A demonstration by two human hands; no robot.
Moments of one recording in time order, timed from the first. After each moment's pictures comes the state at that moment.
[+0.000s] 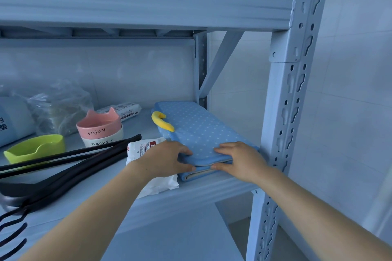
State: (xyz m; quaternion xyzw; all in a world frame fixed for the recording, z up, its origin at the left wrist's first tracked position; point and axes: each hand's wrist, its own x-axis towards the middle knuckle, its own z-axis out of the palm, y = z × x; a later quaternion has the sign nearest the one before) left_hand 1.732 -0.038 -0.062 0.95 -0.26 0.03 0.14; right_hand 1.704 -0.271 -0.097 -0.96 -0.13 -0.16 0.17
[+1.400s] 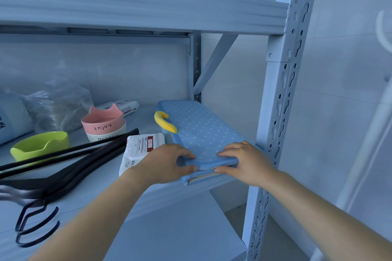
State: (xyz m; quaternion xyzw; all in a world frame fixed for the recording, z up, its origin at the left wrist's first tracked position) left_hand 1.688 -0.002 -0.065 0.92 -0.33 0.05 0.19; right_hand 1.643 -0.241 -0.092 -0.97 -0.08 -0.17 0.16
